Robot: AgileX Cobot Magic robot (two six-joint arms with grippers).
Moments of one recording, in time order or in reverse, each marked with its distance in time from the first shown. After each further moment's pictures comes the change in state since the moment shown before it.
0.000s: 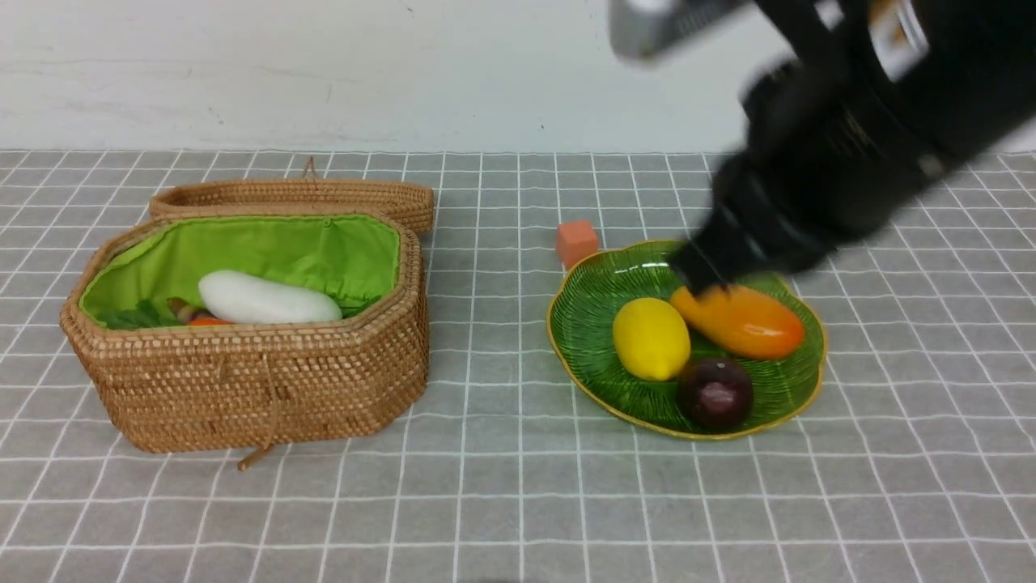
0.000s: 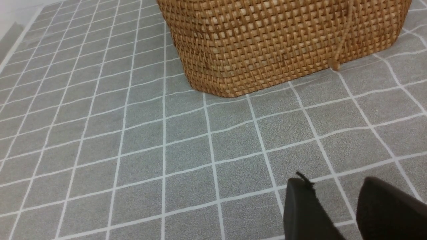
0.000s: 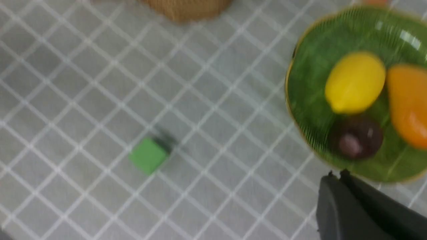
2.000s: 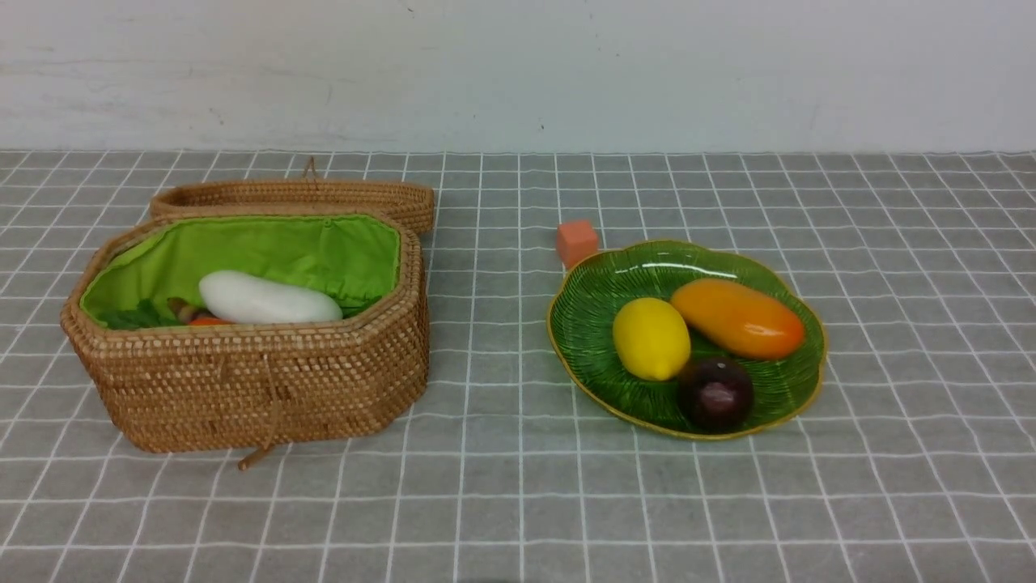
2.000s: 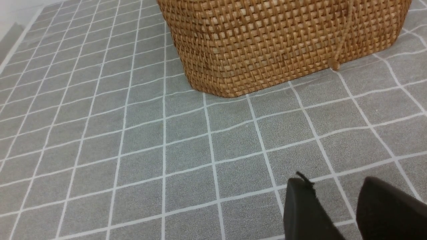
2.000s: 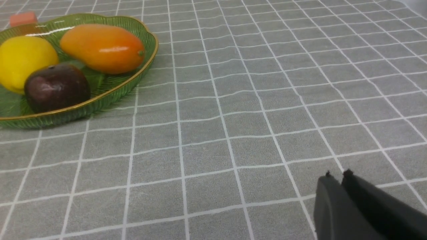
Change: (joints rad) right arm -0.777 -1.443 1.631 -0.191 -0.893 0.268; left arm 0.000 0.000 0.000 0.000 0.000 0.000
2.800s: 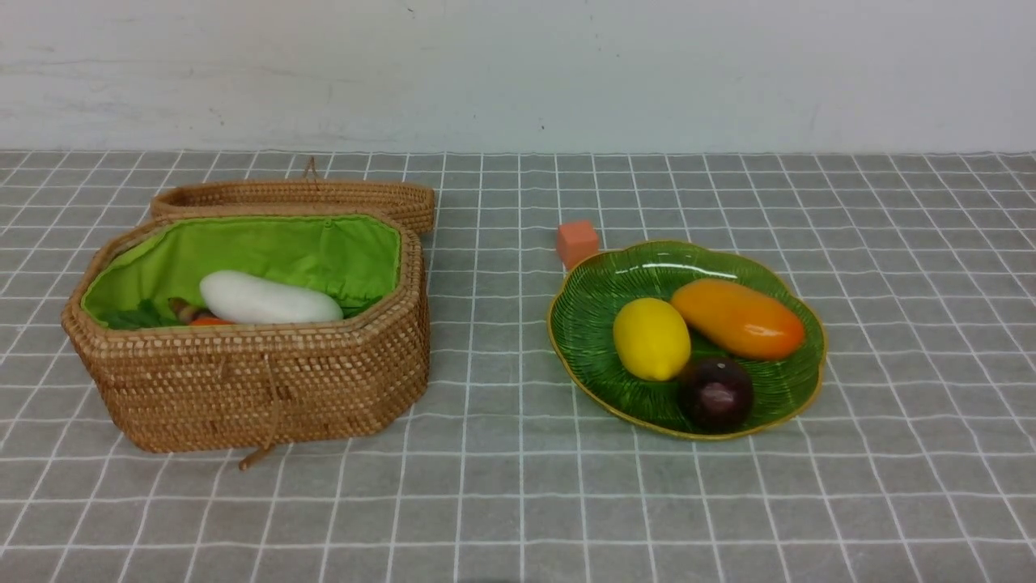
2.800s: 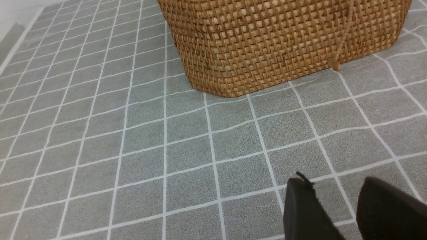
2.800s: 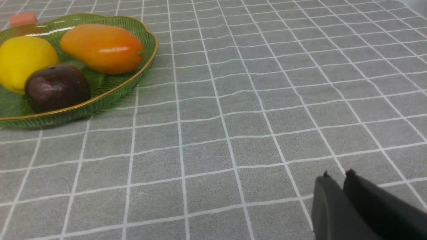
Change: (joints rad) right arm 0.000 0.000 0.000 0.001 0.001 0.000; left arm 0.000 0.000 0.000 0.000 0.000 0.000
